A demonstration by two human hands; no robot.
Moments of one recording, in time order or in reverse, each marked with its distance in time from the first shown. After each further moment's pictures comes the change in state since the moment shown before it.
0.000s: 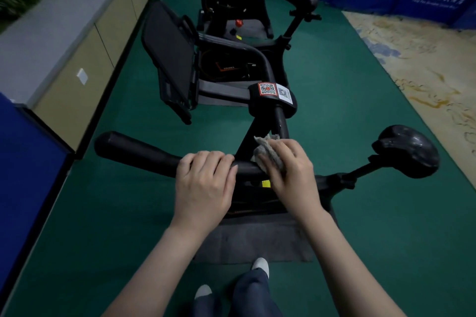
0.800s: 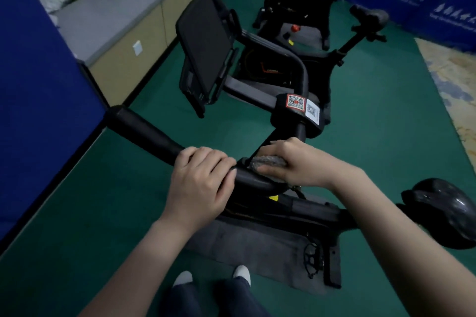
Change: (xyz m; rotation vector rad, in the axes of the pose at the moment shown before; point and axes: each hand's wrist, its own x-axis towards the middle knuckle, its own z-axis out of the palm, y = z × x) left_hand 0.006 0.011 -0.002 -0.009 0.034 -0.132; right_hand 0.107 0.032 -0.016 -0.007 -1.090 -0.345
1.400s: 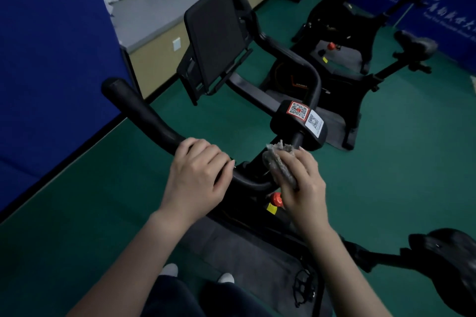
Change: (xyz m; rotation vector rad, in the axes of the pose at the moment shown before) left_hand 0.005 0.042 0.014 0.109 -0.035 -0.213; right_hand -0.039 0.038 0.063 0.081 0.902 -0.127
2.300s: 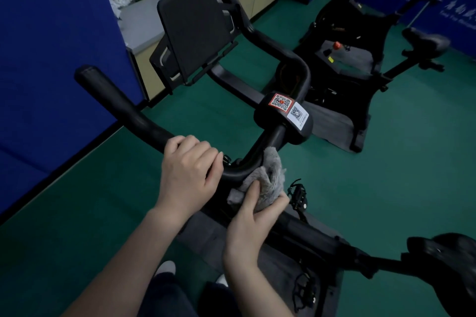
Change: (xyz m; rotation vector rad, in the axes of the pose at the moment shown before) left_hand -0.002 0.031 0.022 0.132 0.158 -0.038; right_hand -0.035 -0.078 0.028 0.646 0.517 0.990
